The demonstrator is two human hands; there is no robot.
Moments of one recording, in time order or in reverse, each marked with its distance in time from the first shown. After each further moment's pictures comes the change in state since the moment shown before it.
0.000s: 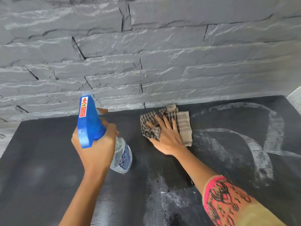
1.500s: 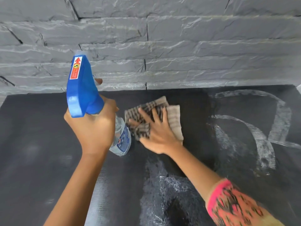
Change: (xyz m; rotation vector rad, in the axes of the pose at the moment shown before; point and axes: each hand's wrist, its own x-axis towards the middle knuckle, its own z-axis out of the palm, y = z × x) left_hand 0.006 -0.008 0.005 -0.064 0.027 0.159; right_hand -0.021 -0.038 0.002 -0.043 -0.126 -0.215
